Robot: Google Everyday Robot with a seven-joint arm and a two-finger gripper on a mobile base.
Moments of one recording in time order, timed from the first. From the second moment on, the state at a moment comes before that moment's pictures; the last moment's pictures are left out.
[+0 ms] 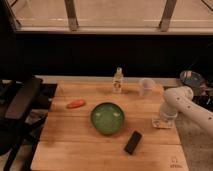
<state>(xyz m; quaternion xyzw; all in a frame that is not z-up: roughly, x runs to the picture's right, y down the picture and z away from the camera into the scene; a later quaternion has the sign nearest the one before) 0.334 0.218 0.844 -0.36 -0.01 0.04 0.93</state>
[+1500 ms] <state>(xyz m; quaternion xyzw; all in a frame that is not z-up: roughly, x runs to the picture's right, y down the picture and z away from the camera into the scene) 0.258 0.181 0.813 -0.33 -0.08 -0.09 0.93</state>
